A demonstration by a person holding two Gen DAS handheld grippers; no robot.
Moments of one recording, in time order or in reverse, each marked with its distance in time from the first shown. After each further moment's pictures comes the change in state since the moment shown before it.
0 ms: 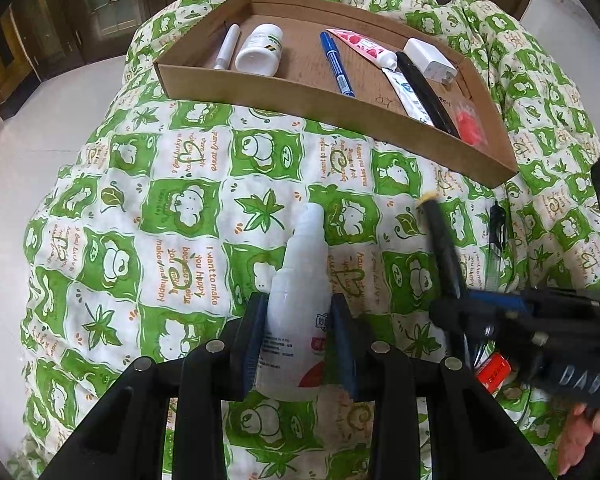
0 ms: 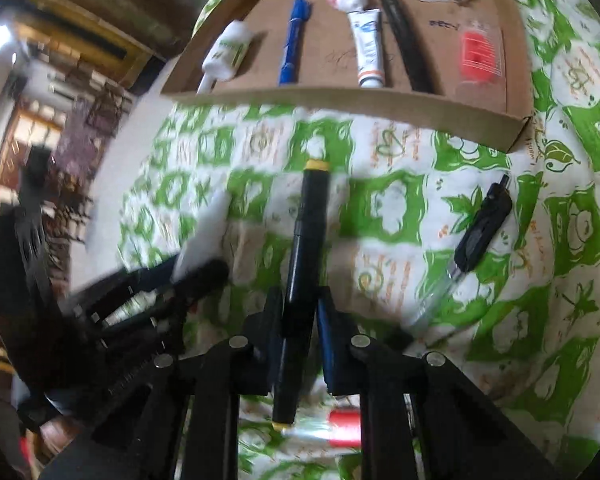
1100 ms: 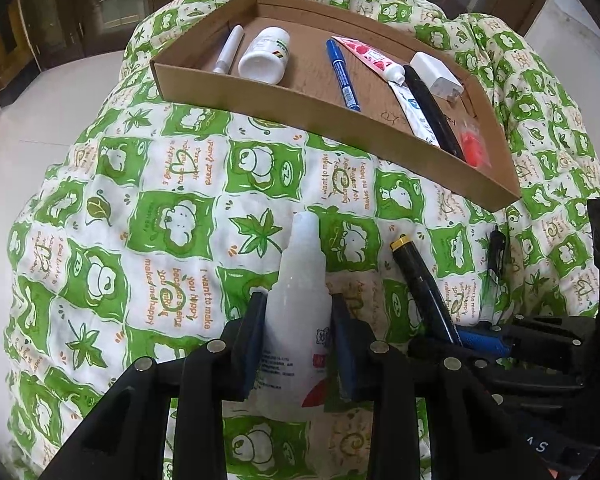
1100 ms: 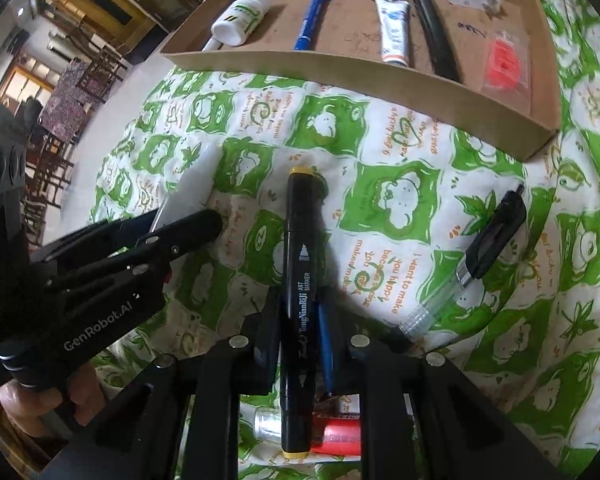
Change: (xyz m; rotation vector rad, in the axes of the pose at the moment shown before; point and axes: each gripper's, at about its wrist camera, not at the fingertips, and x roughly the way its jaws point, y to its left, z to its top) left arm 0.013 0.008 0.016 -0.047 -0.029 -0.043; right arm 0.019 0.013 -0.004 -0.111 0.020 -0.084
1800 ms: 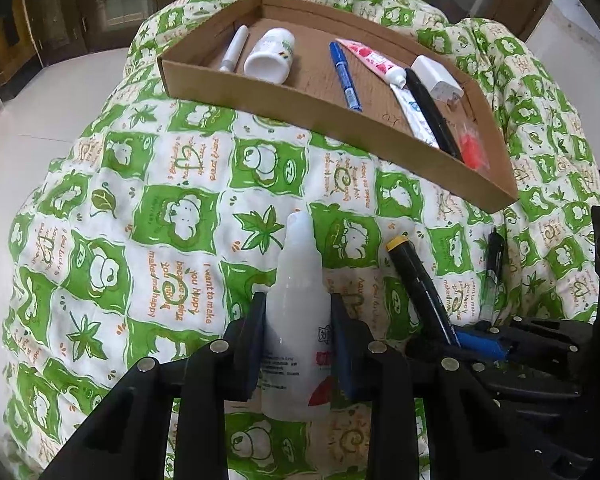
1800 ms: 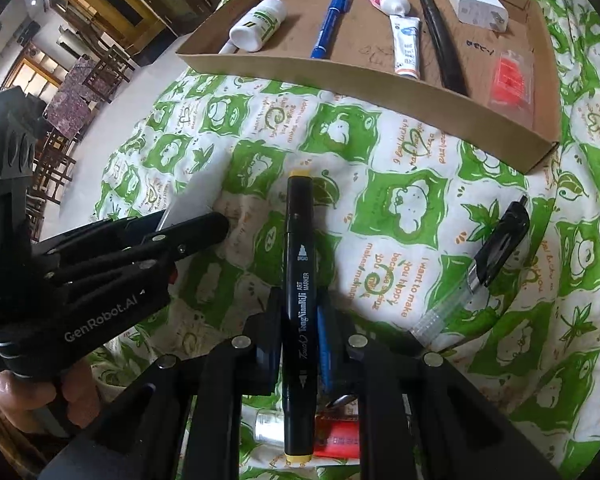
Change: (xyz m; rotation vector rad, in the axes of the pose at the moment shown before) left arm -0.004 0.000 -0.004 -0.015 -0.008 -0.010; right arm 0.000 0.007 -0.004 -0.032 -0.045 0.000
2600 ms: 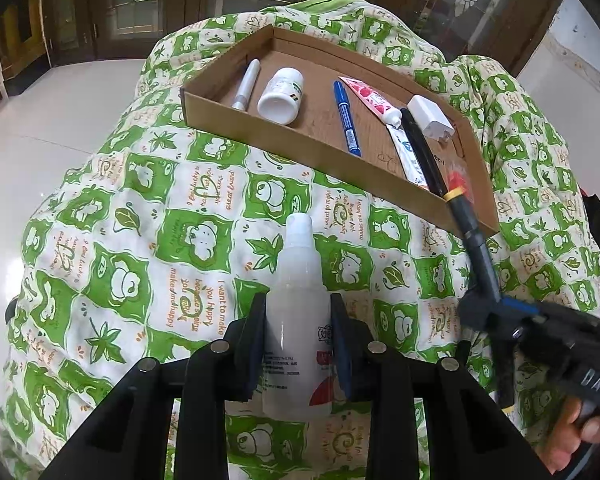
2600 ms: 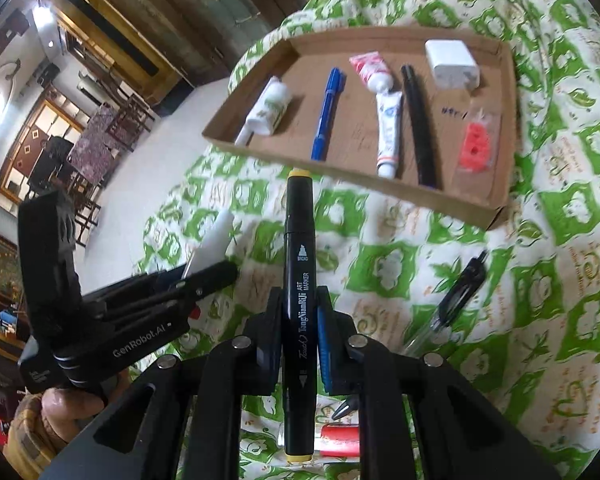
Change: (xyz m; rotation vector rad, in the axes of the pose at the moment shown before) left arm -0.023 0.012 -0.001 -0.047 -0.092 -0.037; right arm -0.063 -0.023 0.012 0.054 -0.188 0.101
